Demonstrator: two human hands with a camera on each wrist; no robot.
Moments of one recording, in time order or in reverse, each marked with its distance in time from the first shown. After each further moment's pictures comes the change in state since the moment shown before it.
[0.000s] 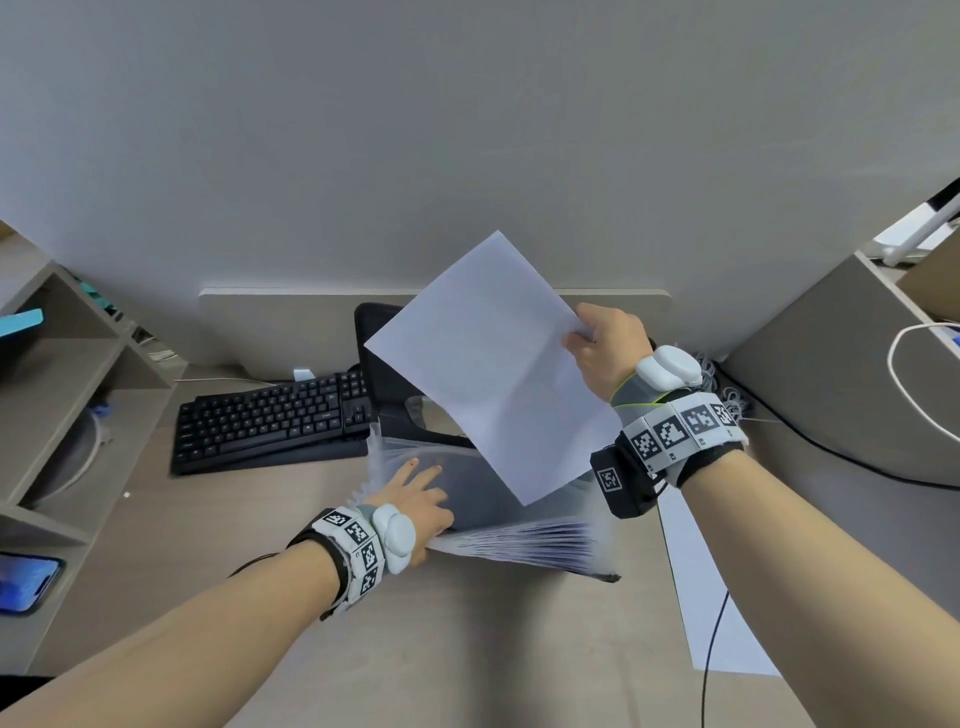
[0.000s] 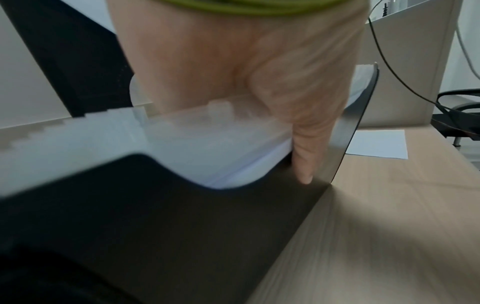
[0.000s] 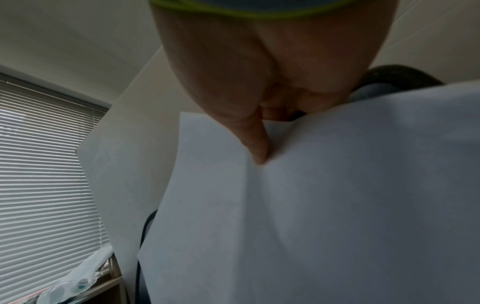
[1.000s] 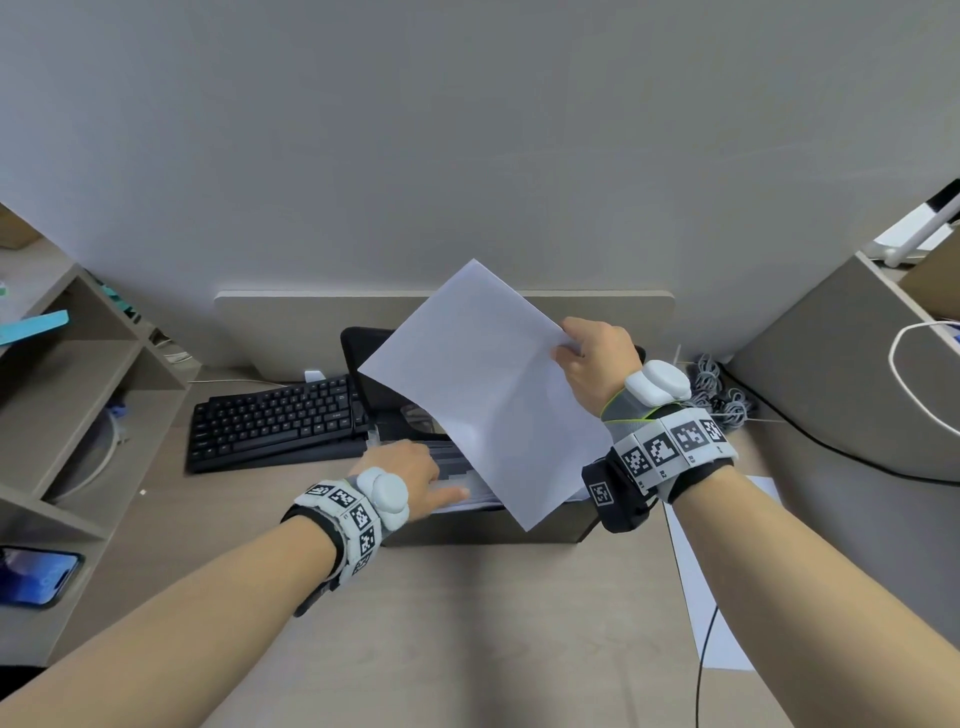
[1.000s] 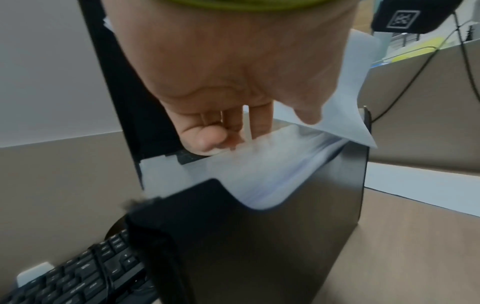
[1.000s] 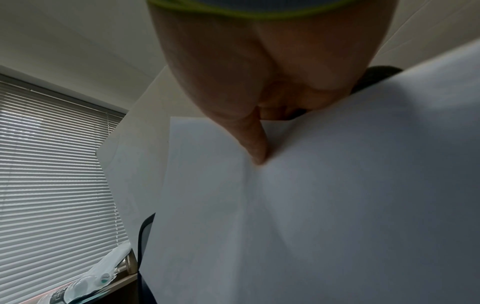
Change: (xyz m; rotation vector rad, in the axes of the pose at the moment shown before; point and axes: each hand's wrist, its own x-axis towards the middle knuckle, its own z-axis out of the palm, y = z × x) left_hand -0.020 -0.024 -0.033 -0.246 0.166 -0.316; right_hand -0.021 -0.015 0.011 0.016 0.024 -0.084
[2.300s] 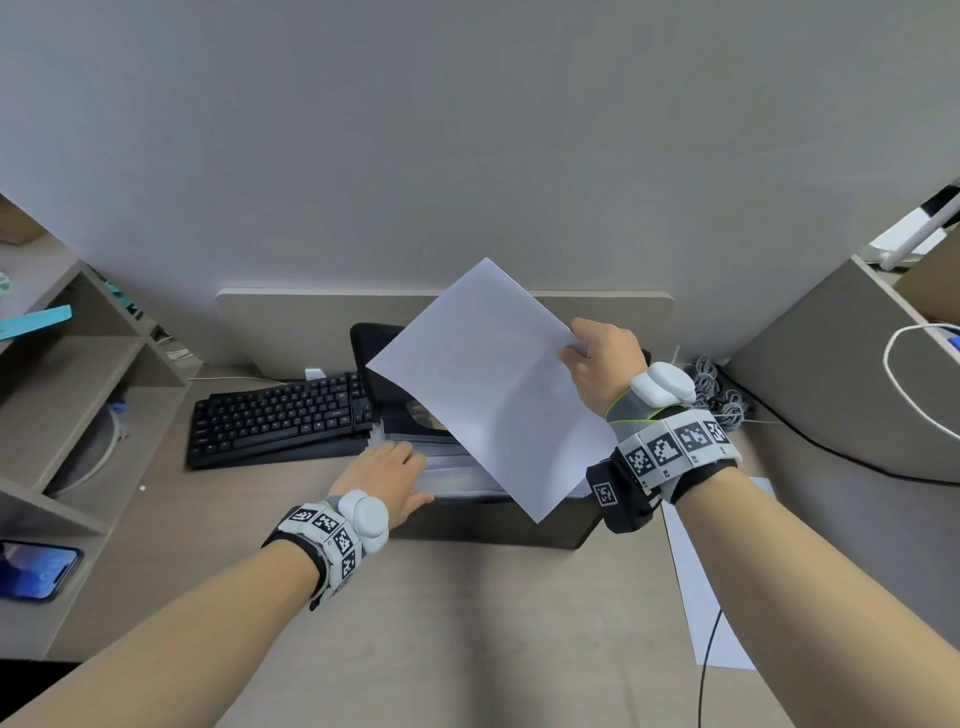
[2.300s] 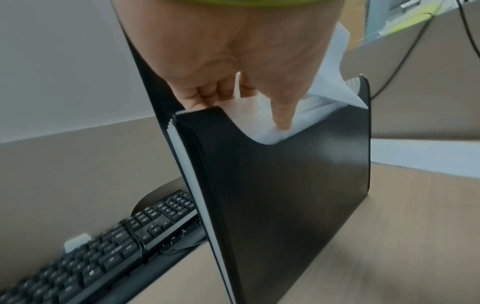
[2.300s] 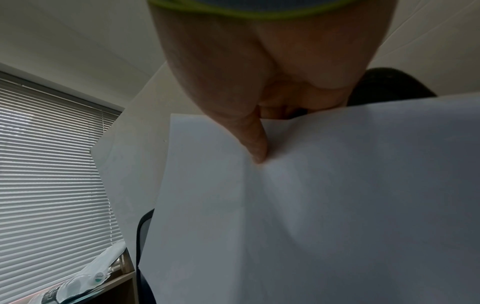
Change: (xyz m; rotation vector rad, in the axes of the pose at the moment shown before) left_hand -0.016 -0.016 0.028 0.062 0.213 0.061; right_hand -0.005 0.003 -0.005 -0.032 -0.011 0.045
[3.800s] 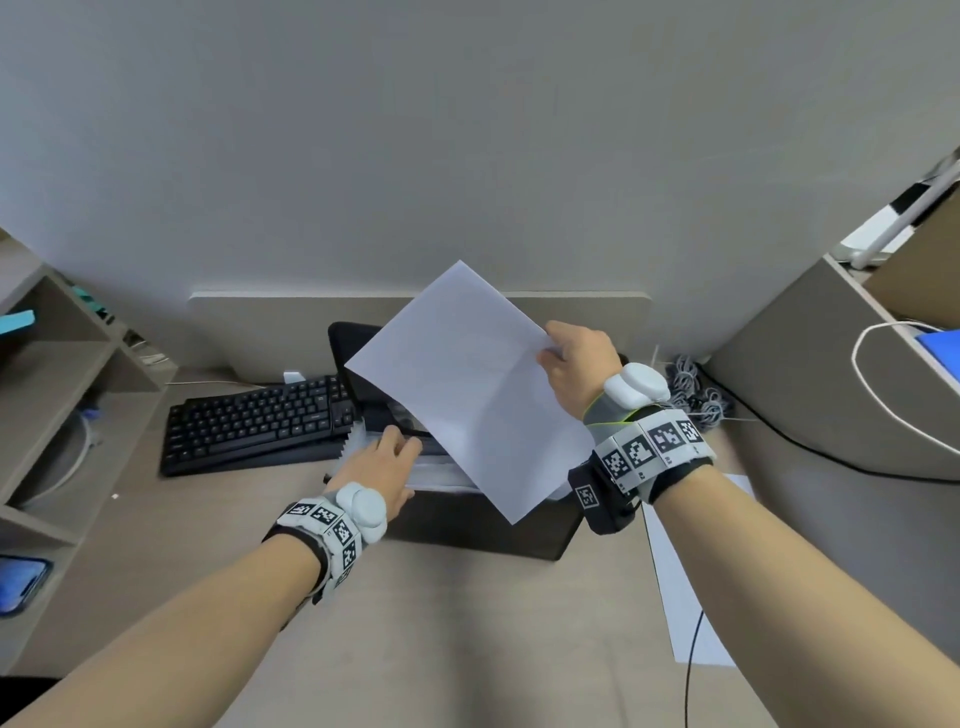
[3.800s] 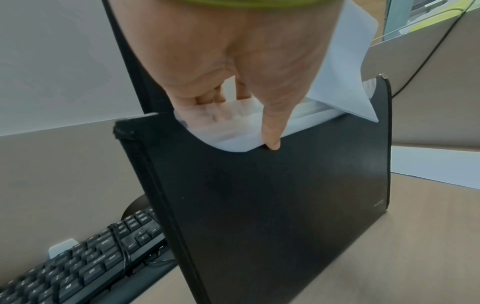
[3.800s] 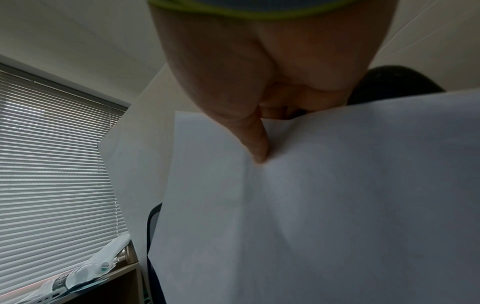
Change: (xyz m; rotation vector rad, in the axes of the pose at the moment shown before) left_hand 0.015 0.024 -0.019 -0.096 -0.011 -0.071; right_hand 0.003 0.012 0.001 -0.026 -0.029 -0.014
